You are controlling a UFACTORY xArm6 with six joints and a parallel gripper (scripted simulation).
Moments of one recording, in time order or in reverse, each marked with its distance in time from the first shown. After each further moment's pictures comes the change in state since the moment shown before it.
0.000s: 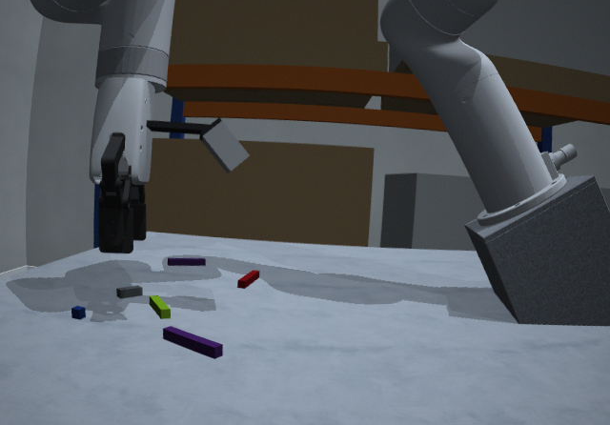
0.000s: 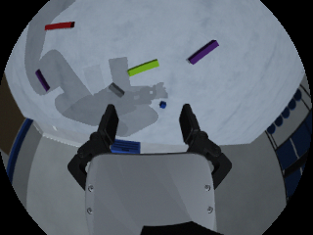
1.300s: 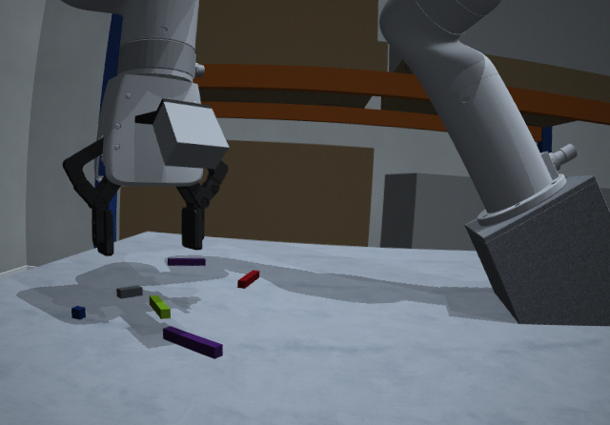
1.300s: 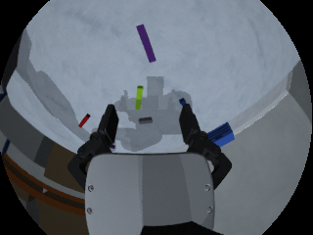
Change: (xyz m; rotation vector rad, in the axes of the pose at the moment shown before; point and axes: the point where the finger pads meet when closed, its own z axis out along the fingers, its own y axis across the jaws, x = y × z) arm 0.029 0.025 0.001 0.000 0.012 1.056
